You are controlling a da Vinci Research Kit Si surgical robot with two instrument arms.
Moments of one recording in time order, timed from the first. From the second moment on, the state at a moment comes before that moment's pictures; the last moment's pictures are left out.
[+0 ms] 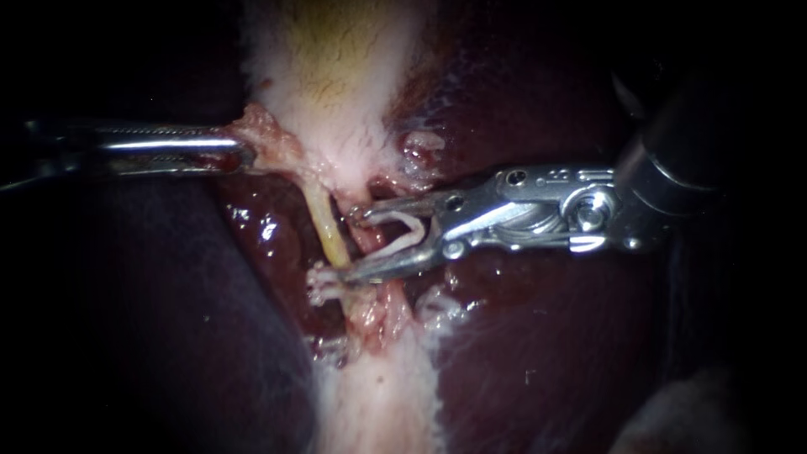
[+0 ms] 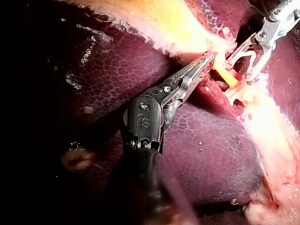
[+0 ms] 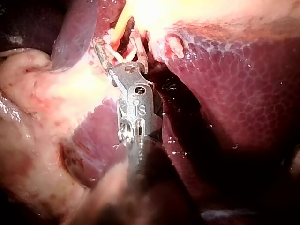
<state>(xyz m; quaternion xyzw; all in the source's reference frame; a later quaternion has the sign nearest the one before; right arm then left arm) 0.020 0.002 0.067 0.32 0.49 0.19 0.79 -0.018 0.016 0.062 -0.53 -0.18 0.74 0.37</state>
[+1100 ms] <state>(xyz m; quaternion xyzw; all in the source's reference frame) 0.025 0.001 0.064 0.42 0.57 0.21 0.68 -0.018 0.016 0.063 -0.53 -0.18 0.74 0.37</state>
